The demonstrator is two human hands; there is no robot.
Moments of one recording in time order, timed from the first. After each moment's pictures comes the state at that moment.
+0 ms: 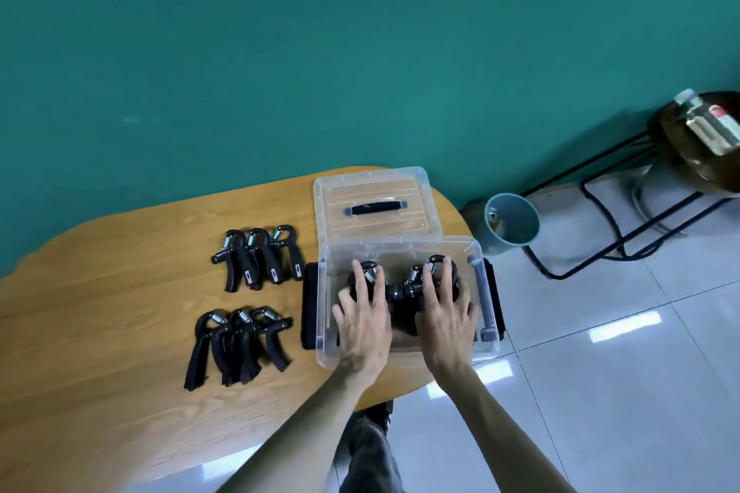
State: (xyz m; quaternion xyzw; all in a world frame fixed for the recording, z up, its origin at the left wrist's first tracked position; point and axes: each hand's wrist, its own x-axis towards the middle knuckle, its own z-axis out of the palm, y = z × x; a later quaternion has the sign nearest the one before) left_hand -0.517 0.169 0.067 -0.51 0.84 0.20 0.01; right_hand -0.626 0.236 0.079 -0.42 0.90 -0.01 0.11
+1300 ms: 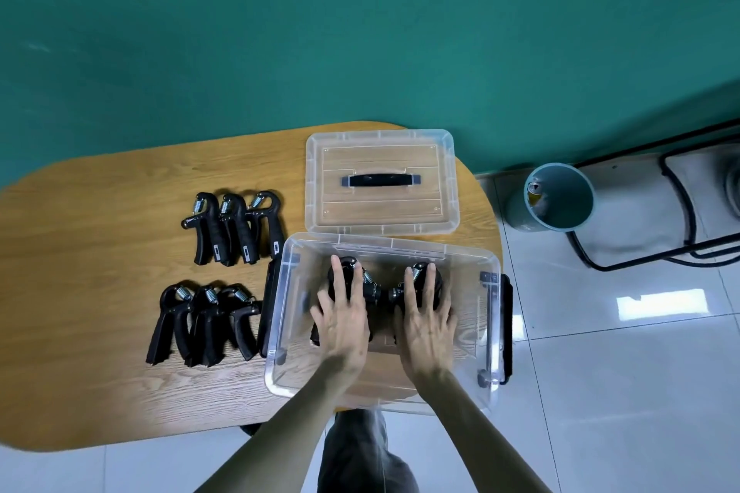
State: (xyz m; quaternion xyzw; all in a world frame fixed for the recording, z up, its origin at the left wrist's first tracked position) left_hand -0.562 0.150 -0.050 -0.60 0.77 0.19 0.09; right_hand -0.681 0.217 -0.046 -0.49 0.84 0.00 0.22
